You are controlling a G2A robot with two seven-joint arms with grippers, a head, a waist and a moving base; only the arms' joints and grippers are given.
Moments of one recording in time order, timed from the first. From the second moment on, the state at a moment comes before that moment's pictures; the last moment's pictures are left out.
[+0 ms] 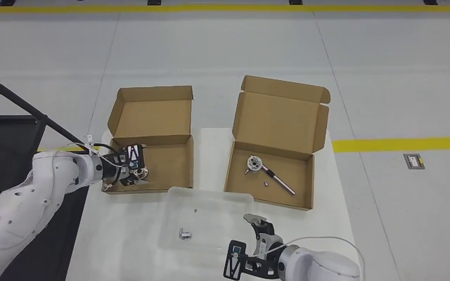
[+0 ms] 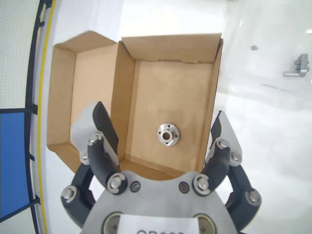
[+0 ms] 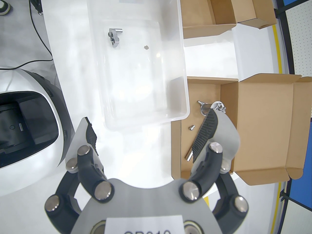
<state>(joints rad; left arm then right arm) 0.37 -0.64 -0.63 -1.16 1.54 -0.84 0.26 -1.28 -1.20 1.06 -2.24 -1.56 -0.74 0.97</state>
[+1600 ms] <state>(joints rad) 0.37 -0.64 -0.63 -1.15 1.54 -0.84 0.26 -1.28 -1.20 1.06 -2.24 -1.56 -0.74 0.97</state>
